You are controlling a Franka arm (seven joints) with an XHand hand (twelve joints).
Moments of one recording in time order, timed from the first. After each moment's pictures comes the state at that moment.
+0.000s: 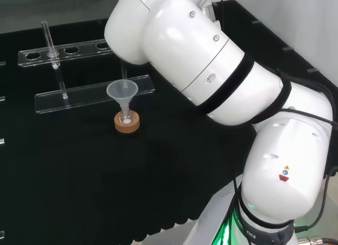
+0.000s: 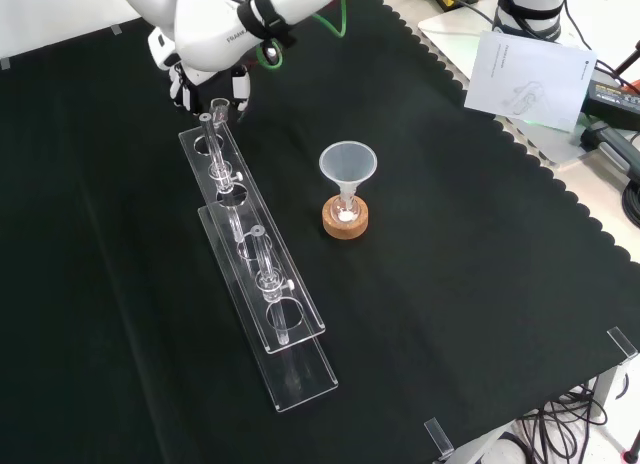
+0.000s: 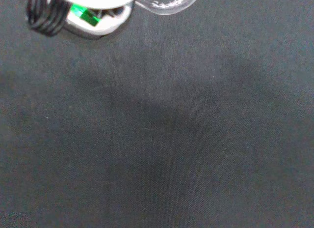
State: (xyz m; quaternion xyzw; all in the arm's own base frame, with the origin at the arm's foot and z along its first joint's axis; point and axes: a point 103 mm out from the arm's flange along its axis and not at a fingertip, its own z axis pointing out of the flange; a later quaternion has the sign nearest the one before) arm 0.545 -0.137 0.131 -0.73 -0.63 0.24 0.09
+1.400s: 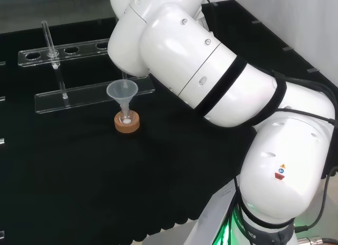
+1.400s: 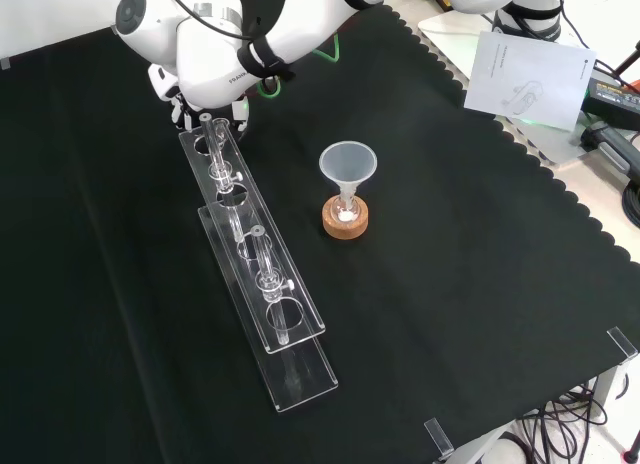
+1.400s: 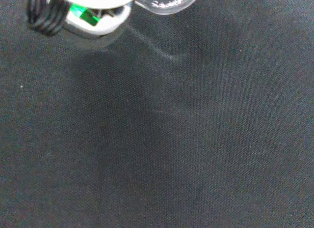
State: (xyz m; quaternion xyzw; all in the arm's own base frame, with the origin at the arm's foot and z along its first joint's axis) arm 0.556 -0.136 0.091 -0.71 -0.64 0.28 0.08
